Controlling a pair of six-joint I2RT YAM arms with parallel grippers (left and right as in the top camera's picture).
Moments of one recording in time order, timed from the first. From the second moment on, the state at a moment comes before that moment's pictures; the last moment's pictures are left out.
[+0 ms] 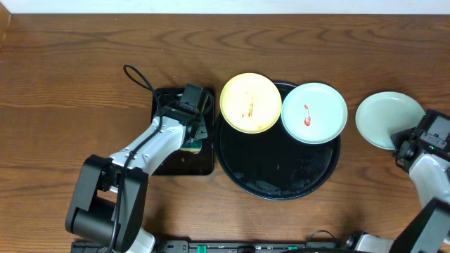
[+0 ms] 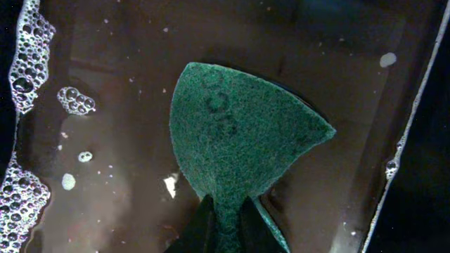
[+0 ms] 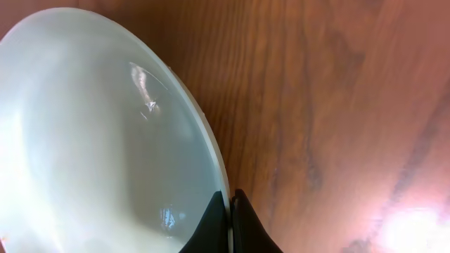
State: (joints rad) left arm -0.36 1.71 0.97 -0.56 -0.16 -0.56; right arm -0.49 1.48 0.72 -0.28 0.16 0.78
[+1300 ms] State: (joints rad) left arm -0.36 1.71 0.97 -0.56 -0.16 -0.56; right arm -0.25 1.52 0.72 -0.18 -0.35 0.27
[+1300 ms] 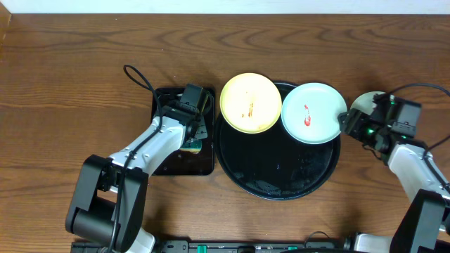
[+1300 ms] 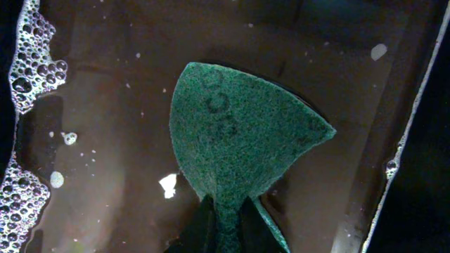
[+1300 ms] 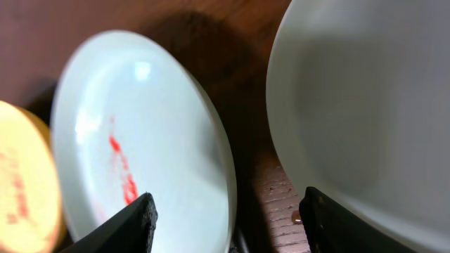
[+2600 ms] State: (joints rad) left arm -0.36 1.71 0.97 -0.56 -0.16 -0.56; right arm -0.20 1.58 0.72 -0.08 -0.23 0.23
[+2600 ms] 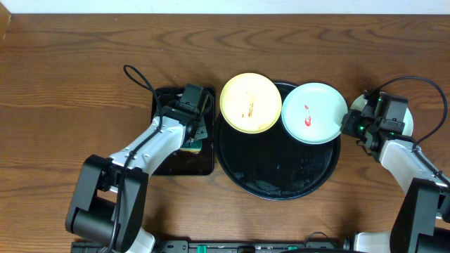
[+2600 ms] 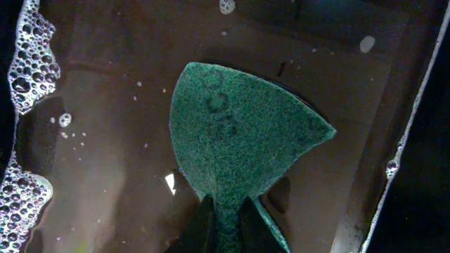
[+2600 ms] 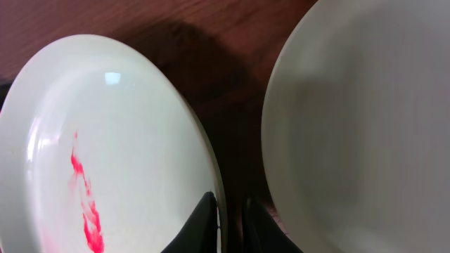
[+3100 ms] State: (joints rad) left arm -0.36 1.71 0.97 -0.56 -0.16 -0.56; right arm -0.20 1.58 0.72 -0.08 -0.23 0.23
